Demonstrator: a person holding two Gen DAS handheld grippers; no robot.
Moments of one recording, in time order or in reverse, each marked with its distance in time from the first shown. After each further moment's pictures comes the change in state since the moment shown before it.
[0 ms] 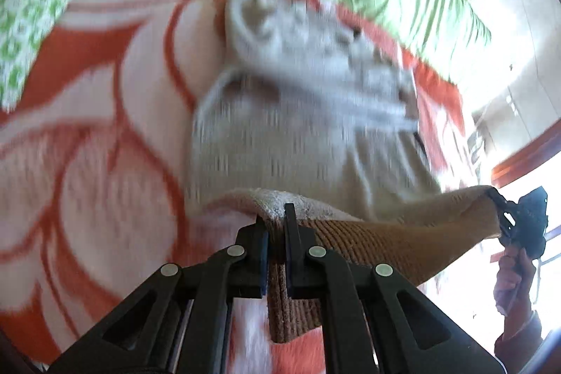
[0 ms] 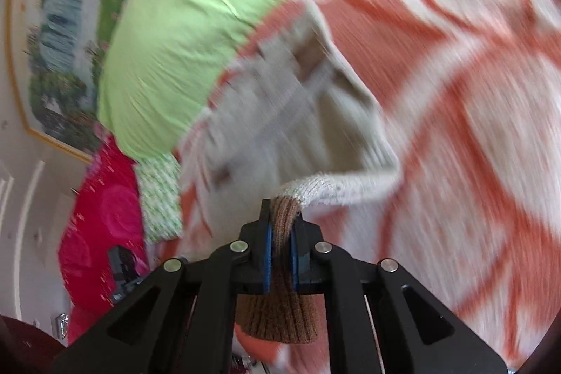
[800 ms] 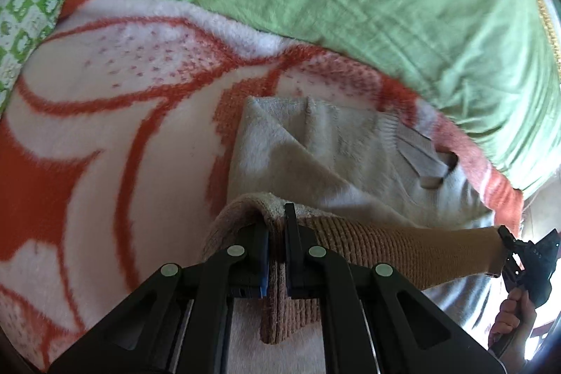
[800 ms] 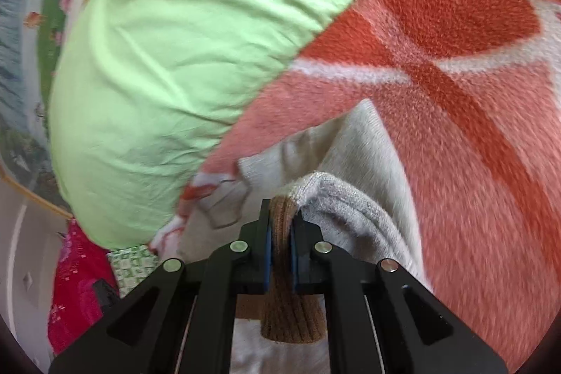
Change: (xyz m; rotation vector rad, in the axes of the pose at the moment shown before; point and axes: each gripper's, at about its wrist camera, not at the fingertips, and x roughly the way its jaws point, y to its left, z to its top) left arm 0.167 0.024 0.235 -0.168 -0.061 0.170; right arm 0.210 -0.028 0.196 0.060 -0.041 -0.099
